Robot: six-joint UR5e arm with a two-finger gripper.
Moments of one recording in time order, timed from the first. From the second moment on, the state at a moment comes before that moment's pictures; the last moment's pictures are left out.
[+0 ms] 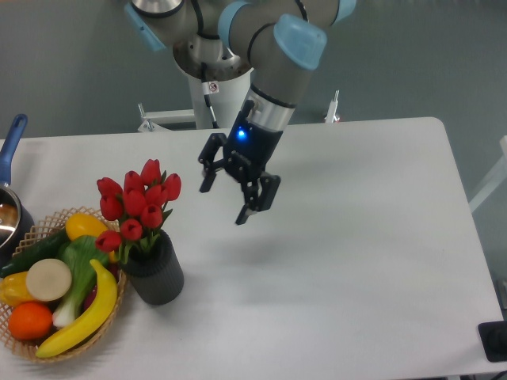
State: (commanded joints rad) arm 2.56 -1.67 -1.97 -0.83 0.76 1.33
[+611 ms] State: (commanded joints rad) arm 2.49 -1.75 -1.97 -0.83 0.65 1.33
